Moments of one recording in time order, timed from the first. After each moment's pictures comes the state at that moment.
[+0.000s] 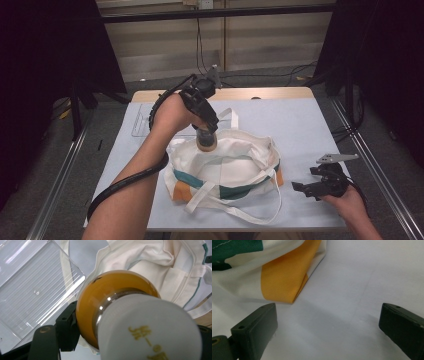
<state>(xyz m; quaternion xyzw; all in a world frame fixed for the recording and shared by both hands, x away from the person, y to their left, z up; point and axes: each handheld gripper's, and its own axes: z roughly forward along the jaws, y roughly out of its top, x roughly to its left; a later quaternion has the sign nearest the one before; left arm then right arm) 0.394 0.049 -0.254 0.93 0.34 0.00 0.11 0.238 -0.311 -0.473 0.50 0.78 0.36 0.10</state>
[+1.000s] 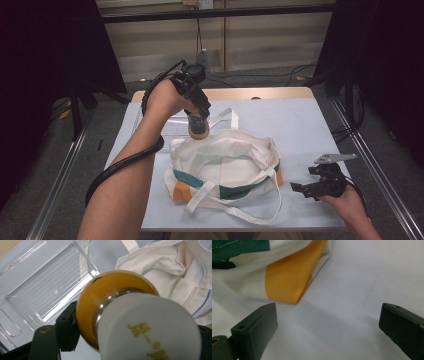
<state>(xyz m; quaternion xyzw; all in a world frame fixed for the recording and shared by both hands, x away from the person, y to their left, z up) 0.420 0.065 -0.237 0.92 0.38 0.02 0.12 0.238 -0.306 -0.470 0.49 0.79 0.36 0.10</state>
